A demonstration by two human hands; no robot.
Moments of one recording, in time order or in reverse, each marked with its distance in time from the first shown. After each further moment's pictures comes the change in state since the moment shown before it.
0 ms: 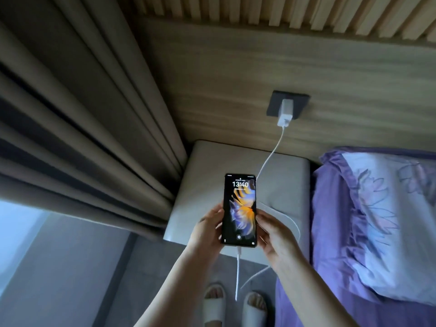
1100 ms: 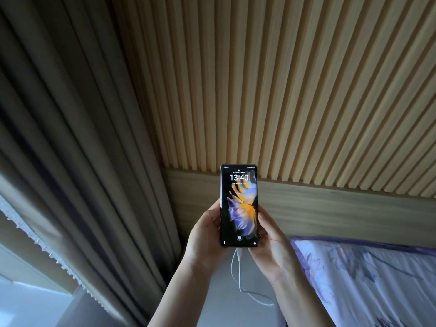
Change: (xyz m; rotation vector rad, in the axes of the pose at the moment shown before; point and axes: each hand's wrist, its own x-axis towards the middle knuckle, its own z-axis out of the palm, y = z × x) left_hand -0.229 0.151 0.172 -0.071 -0.611 0.382; right_hand -0.208 -0.186 0.080 0.325 -0.665 -0.448
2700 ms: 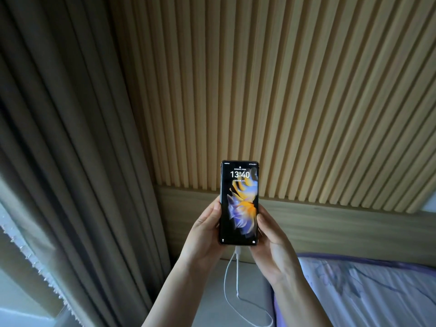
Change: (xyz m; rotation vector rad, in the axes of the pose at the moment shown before) left_hand -0.013 0.011 0.047 0.089 -0.149 0.156; right_hand -0.023 -0.038 0.024 -0.174 -0.109 -0.177
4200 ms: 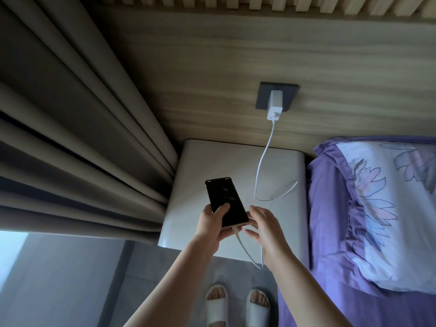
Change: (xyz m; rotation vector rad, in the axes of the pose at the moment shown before) left_hand -0.010 -0.247 -0.307 0.249 0.822 -0.624; right_hand -0.018 0.282 -0.220 -0.546 0.684 0.710
